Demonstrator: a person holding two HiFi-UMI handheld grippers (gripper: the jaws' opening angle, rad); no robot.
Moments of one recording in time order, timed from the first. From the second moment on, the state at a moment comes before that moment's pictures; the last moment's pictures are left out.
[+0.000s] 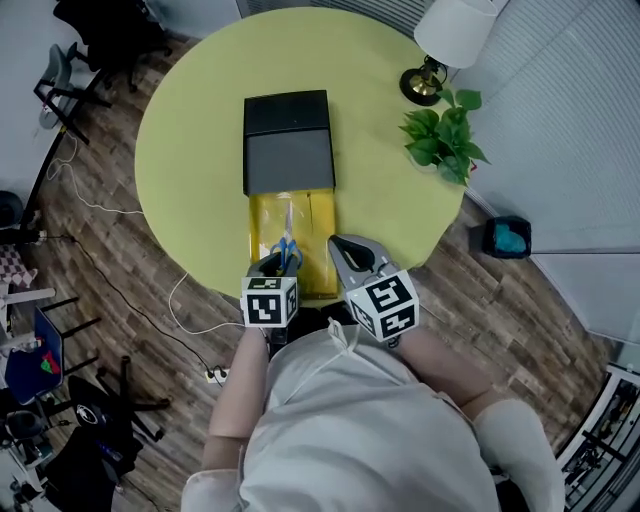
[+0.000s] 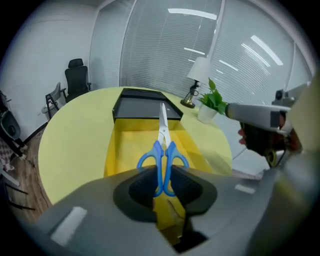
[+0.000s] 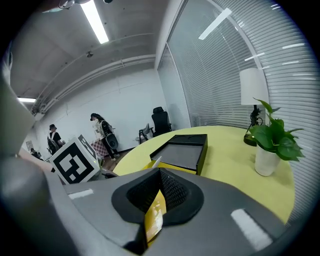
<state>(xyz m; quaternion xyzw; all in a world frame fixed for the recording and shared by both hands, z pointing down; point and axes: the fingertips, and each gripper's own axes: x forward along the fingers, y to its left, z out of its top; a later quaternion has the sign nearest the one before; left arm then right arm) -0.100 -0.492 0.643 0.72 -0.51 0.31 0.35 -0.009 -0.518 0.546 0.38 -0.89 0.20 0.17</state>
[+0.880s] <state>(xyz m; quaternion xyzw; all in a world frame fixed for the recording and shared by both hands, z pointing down) -0.097 -0.493 0.696 0.69 -0.45 0.38 0.42 -0.009 -0.533 0.560 0.39 -0.88 0.21 0.19</state>
